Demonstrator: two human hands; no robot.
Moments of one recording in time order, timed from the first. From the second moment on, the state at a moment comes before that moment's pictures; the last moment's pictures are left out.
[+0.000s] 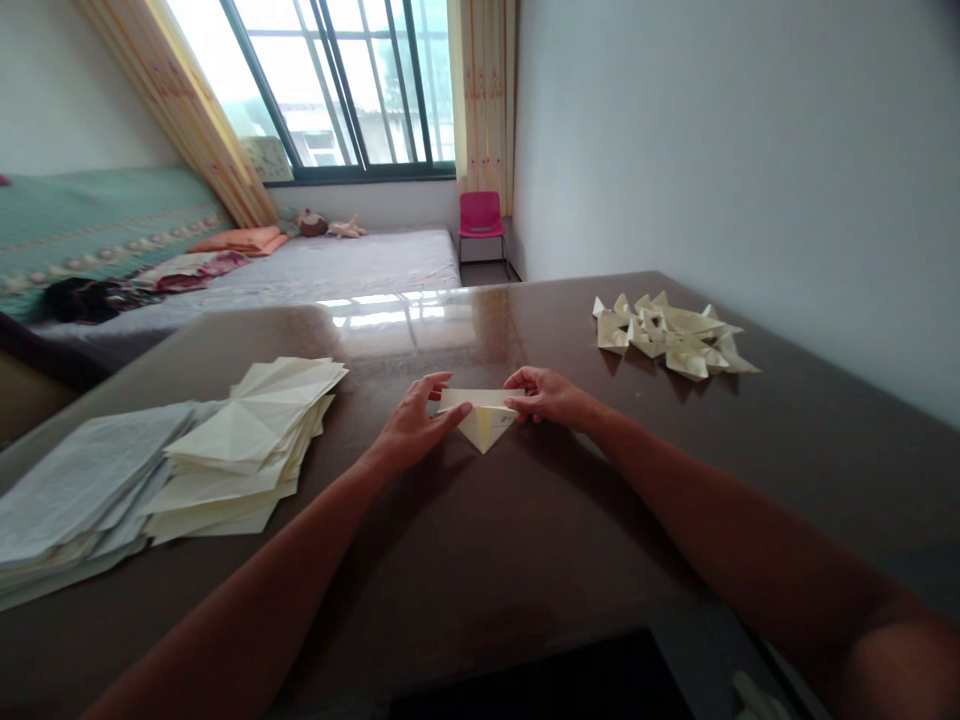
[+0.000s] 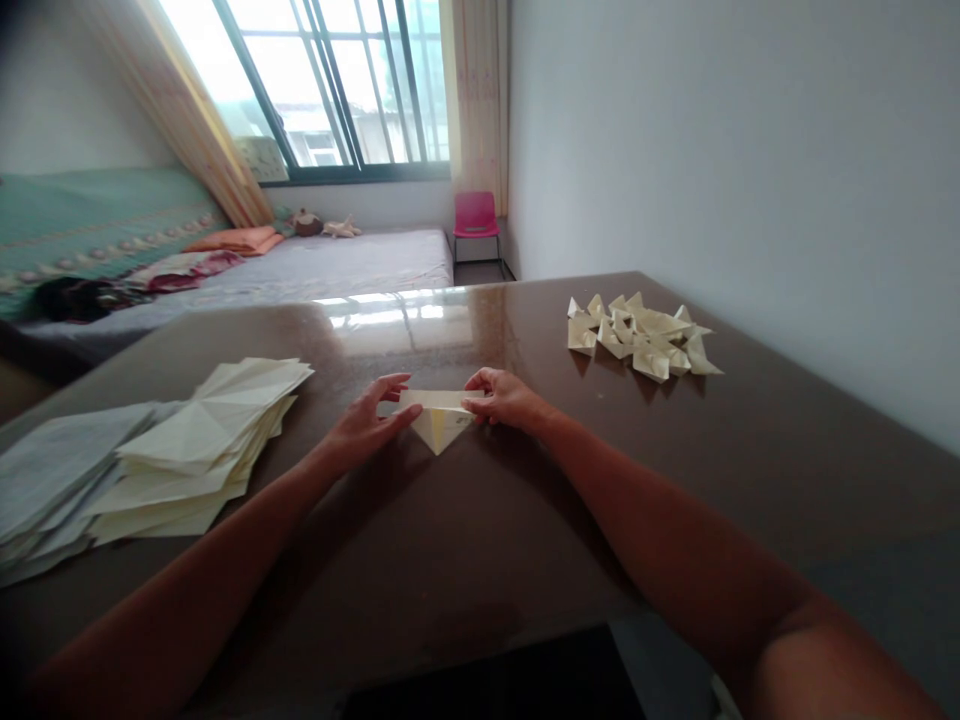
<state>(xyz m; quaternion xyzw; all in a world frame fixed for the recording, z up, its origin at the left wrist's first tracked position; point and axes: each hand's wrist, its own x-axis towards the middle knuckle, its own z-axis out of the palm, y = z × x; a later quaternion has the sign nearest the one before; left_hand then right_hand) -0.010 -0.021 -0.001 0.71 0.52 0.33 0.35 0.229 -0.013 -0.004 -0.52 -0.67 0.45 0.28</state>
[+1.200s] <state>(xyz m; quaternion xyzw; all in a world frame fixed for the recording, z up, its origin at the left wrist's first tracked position) -0.011 -0.013 -0.009 0.86 0.49 0.15 0.04 0.230 -0.016 0.006 -0.58 -0.80 0.12 0.07</state>
